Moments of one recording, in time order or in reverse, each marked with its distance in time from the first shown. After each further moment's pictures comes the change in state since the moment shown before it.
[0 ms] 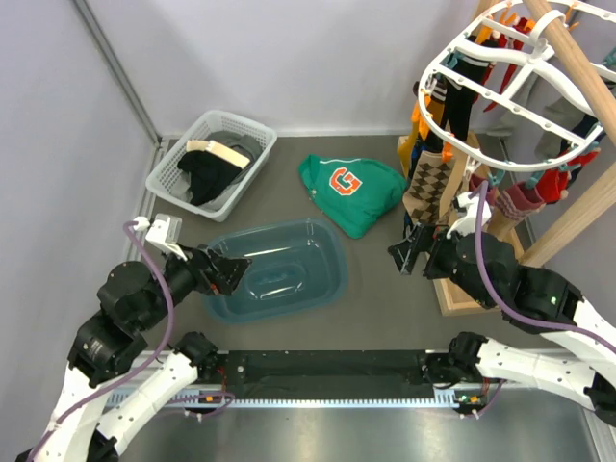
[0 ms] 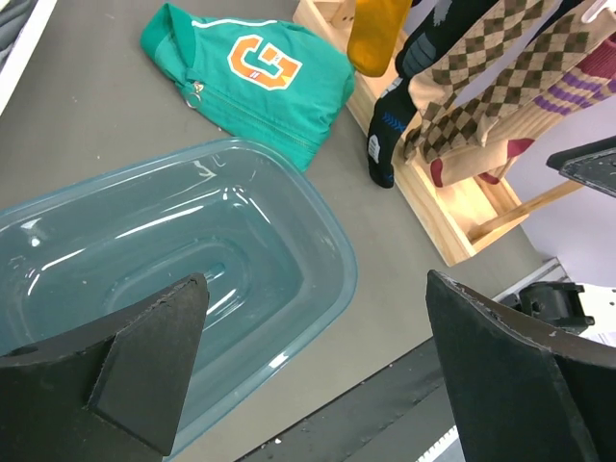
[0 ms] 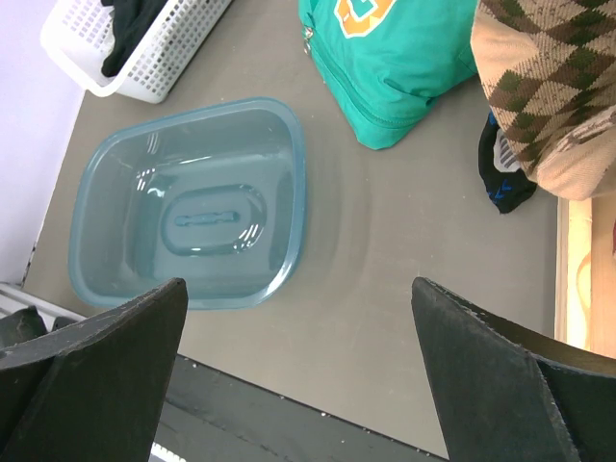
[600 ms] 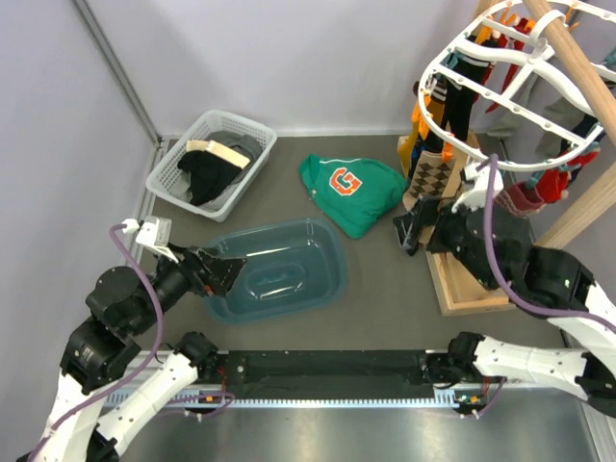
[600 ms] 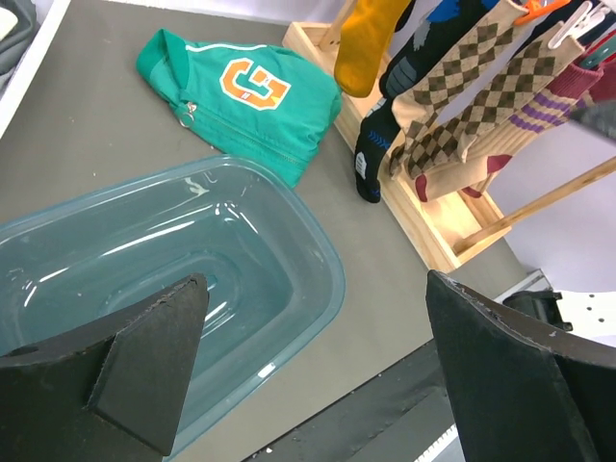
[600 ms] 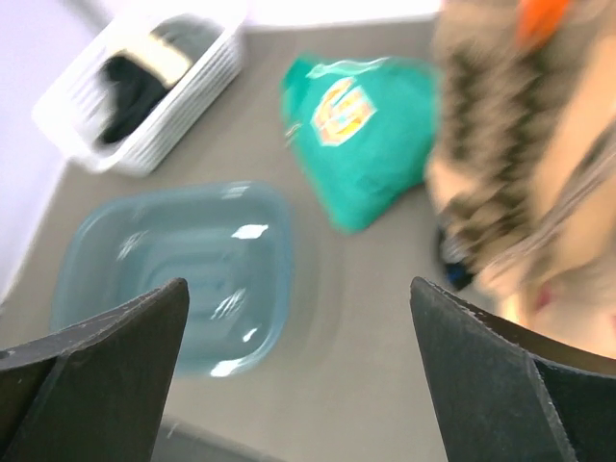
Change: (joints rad) left arm 0.000 -0.022 0.032 -0.002 -0.003 -0.011; right arm 0.000 0.120 0.217 0.006 0.075 -0.146
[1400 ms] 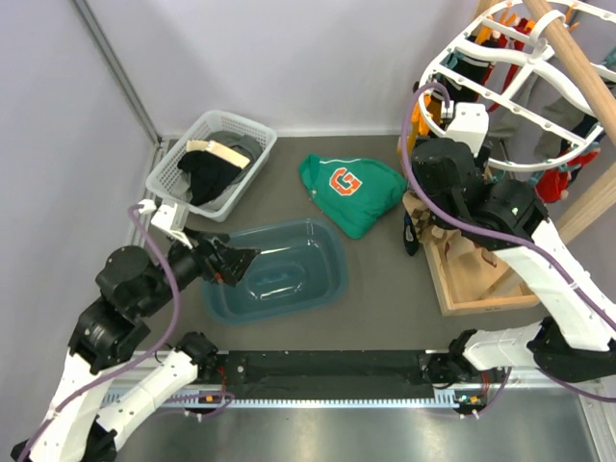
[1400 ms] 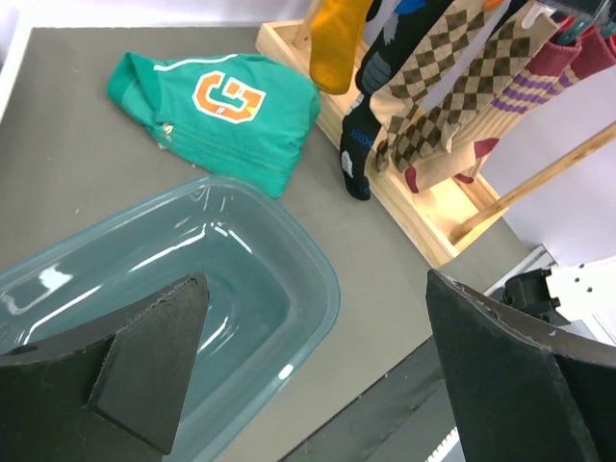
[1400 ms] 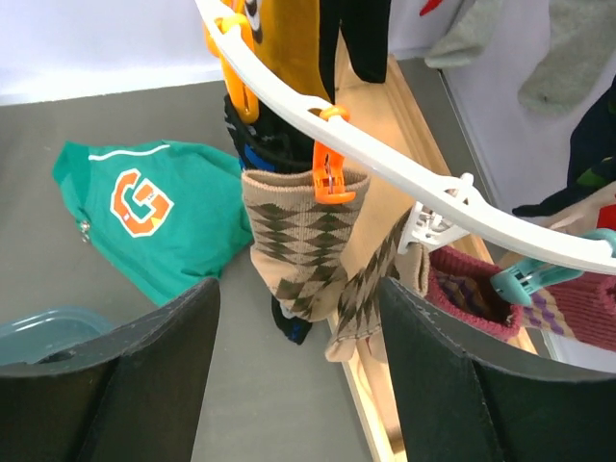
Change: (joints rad) left arm 0.000 0.109 0.051 0.066 0.081 0.084; right arm -0.173 0.455 0.495 -0.257 0.395 -0.100
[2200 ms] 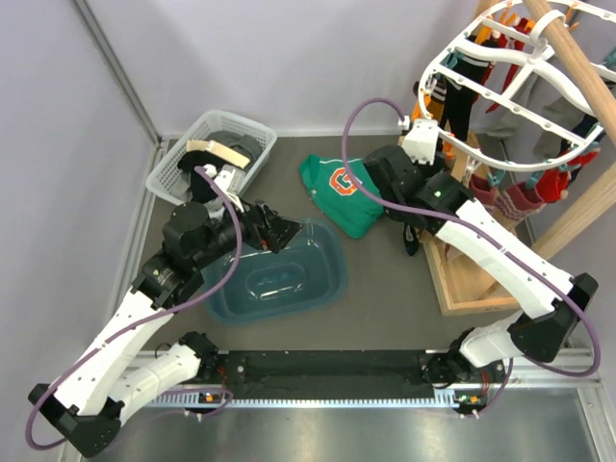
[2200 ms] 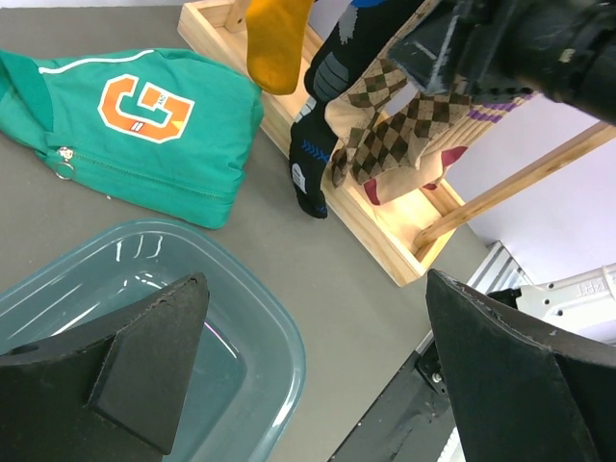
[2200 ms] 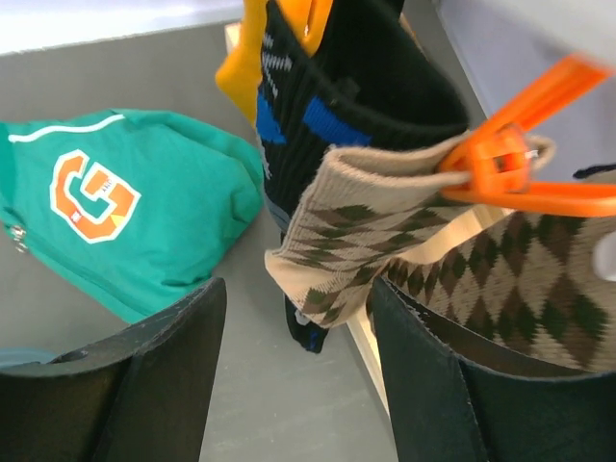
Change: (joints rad) left arm 0.000 0.302 -0.129 0.439 0.163 -0.066; right arm -0.063 0.143 -0.217 0.172 0.022 0.113
